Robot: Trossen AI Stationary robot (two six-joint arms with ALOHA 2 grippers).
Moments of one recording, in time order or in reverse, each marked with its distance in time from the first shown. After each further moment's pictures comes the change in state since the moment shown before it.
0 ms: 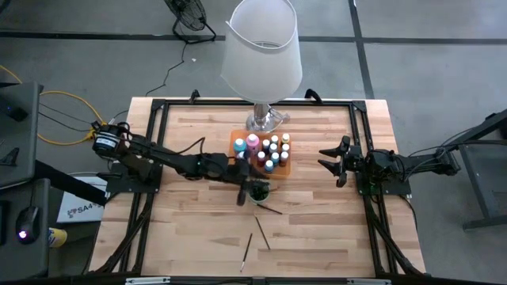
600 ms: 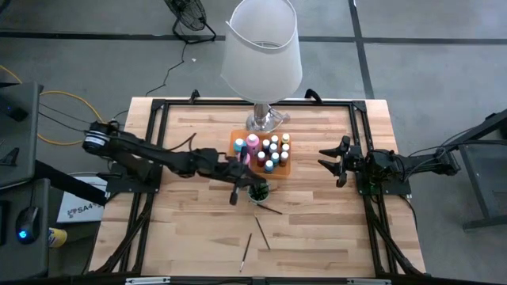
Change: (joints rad) left arm -0.013 -0.111 0.001 0.007 0.074 0.108; right arm 0.000 0.000 0.000 0.000 0.000 0.000
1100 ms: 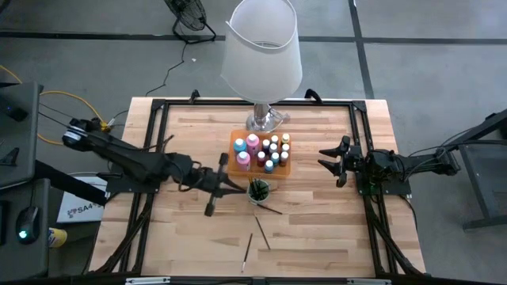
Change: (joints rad) left arm -0.166 -0.271 0.000 -0.294 -0.132 0.147; right arm 0.000 0.000 0.000 0.000 0.000 0.000
